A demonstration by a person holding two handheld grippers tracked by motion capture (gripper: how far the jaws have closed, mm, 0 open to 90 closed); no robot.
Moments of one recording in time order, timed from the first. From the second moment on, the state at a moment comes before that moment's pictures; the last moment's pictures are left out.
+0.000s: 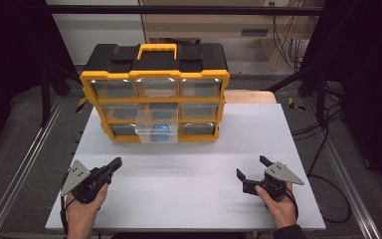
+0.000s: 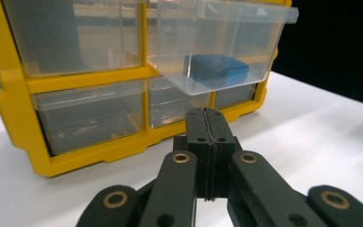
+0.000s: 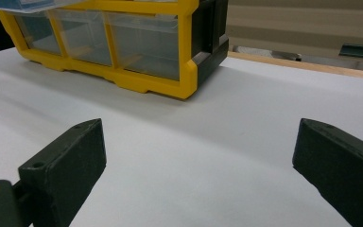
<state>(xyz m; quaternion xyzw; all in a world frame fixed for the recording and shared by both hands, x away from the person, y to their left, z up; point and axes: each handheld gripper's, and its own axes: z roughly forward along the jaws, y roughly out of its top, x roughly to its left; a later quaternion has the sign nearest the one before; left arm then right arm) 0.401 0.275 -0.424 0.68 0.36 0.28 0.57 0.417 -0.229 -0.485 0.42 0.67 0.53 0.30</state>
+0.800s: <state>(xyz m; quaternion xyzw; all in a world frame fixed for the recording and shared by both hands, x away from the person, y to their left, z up) 0.428 0.187 -0.406 0.73 0.32 0.28 0.53 0.419 -0.232 -0.487 0.43 0.66 0.54 0.30</state>
